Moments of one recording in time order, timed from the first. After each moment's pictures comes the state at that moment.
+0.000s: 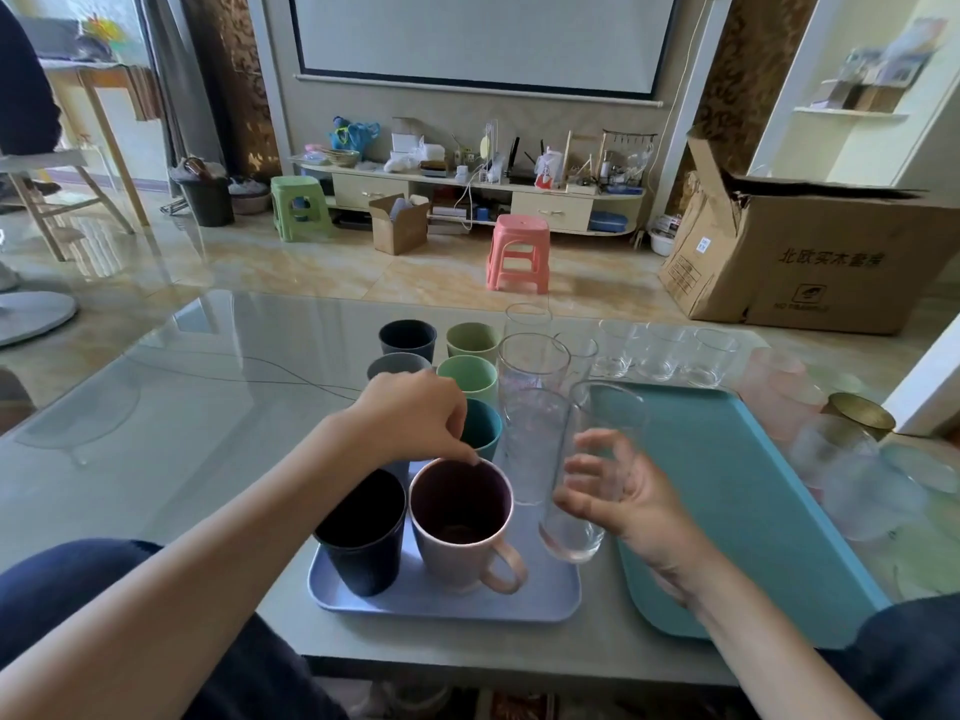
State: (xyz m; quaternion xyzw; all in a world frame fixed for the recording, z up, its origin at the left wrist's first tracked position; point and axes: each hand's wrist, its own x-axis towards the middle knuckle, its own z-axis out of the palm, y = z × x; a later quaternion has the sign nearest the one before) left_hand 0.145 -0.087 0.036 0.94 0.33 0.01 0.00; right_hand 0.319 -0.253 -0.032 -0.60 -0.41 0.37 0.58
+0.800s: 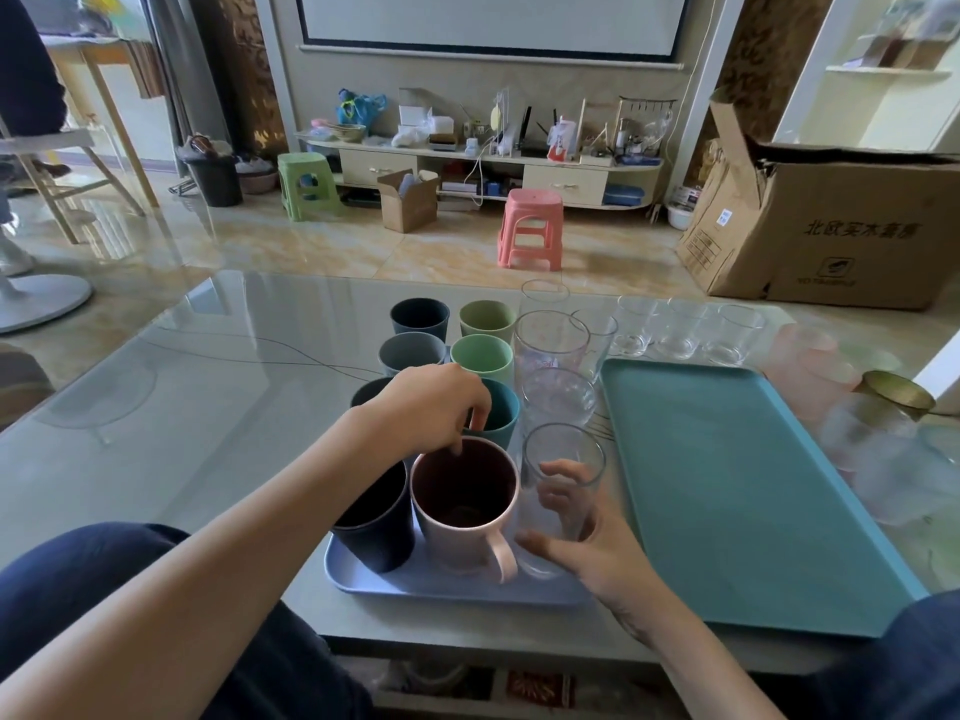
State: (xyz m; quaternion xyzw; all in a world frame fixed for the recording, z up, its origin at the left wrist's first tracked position) left_hand 0.151 -0.080 0.022 0.96 0.28 -0.03 0.03; right_hand 0.281 -0.247 -0.088 -0.60 -0.45 0.37 0.55
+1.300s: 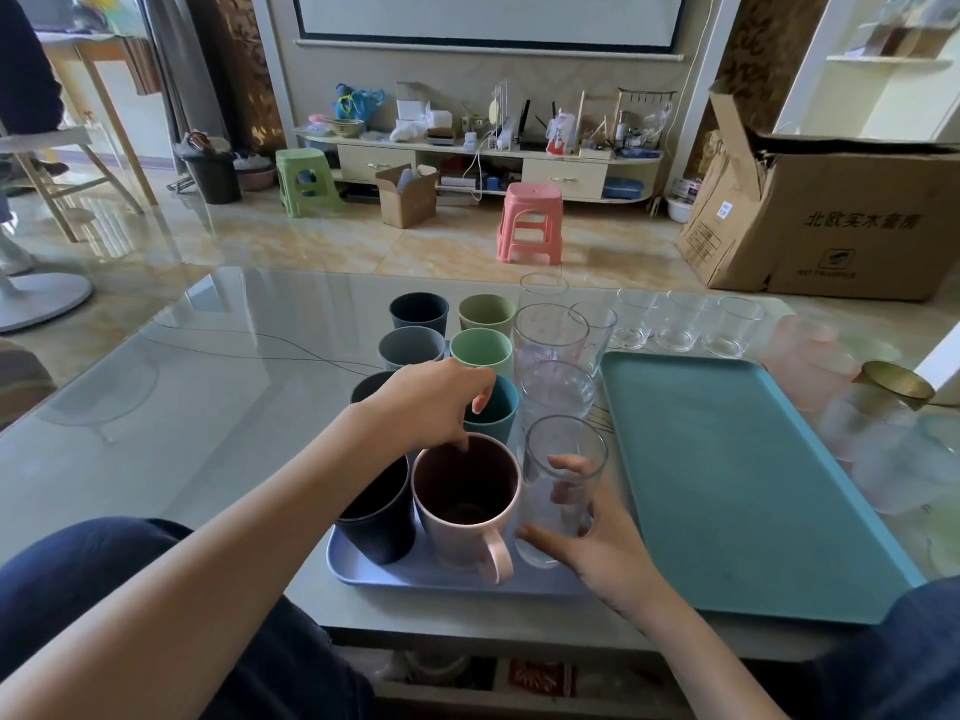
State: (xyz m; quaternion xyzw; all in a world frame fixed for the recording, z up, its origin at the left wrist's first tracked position) left_hand 0.149 -0.080 0.017 0.96 0.27 0.01 0.06; right_hand 0.277 -0.252 -0.085 -0.66 -0.46 0.31 0.50
